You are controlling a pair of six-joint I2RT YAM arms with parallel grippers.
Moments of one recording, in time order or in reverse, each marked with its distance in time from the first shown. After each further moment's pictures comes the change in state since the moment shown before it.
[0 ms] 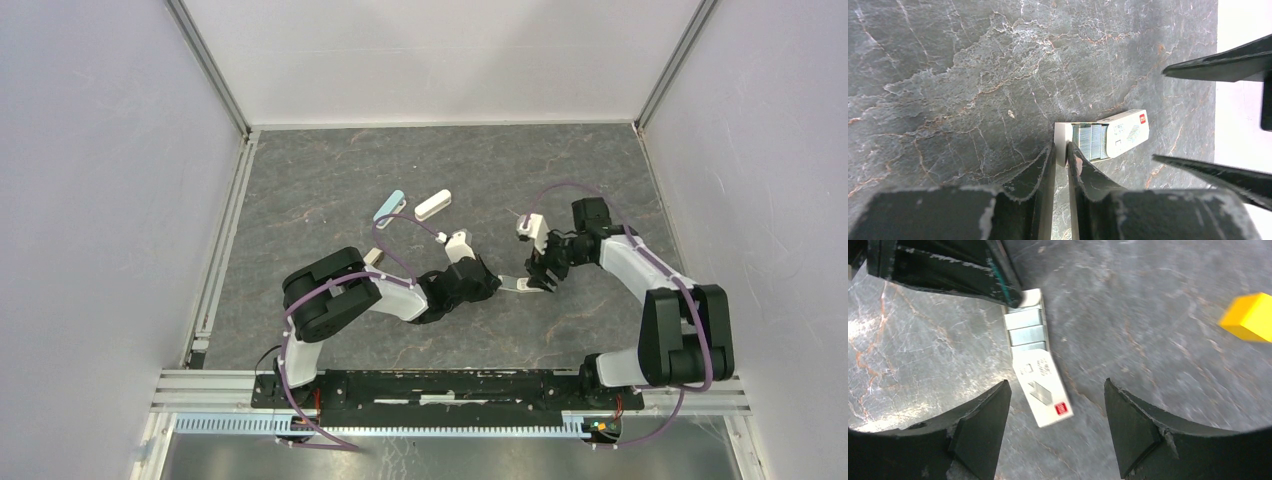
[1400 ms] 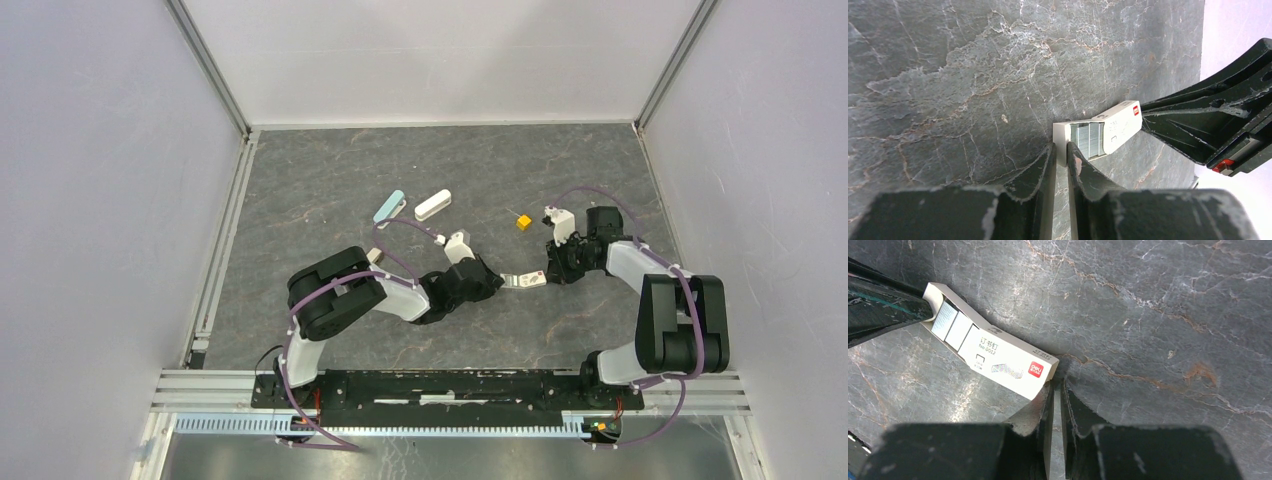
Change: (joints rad) left arm 0.000 0.027 0.007 0.035 -0.001 -0.076; right arm -0.132 0.041 -0.092 0.173 0.143 0.562
